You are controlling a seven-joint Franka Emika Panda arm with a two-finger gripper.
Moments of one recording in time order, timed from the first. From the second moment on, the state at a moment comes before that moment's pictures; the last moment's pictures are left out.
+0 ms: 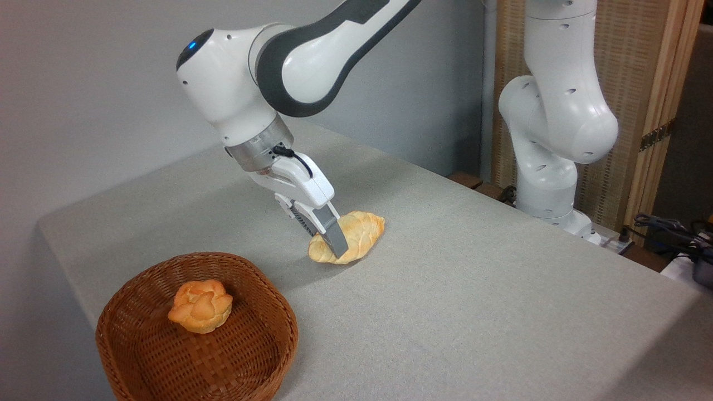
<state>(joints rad) -0.32 0.06 0.05 -1.95 0.09 1.68 0.48</state>
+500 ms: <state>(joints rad) -0.32 0.05 0.04 -1.85 0.08 1.68 0.48</state>
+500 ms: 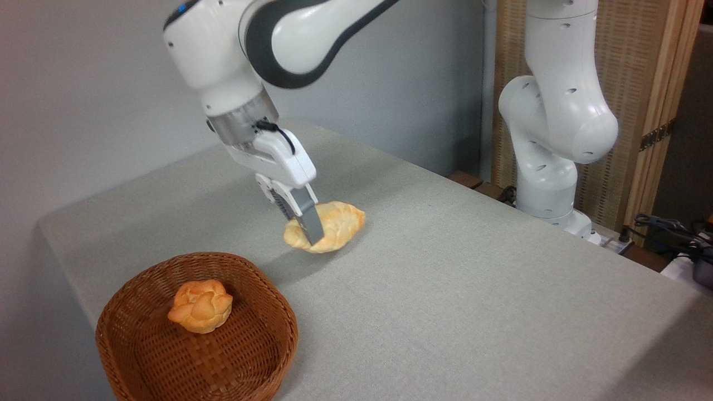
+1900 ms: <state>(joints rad) -0.30 0.07 0.22 -1.75 -0.23 2.22 0.46</state>
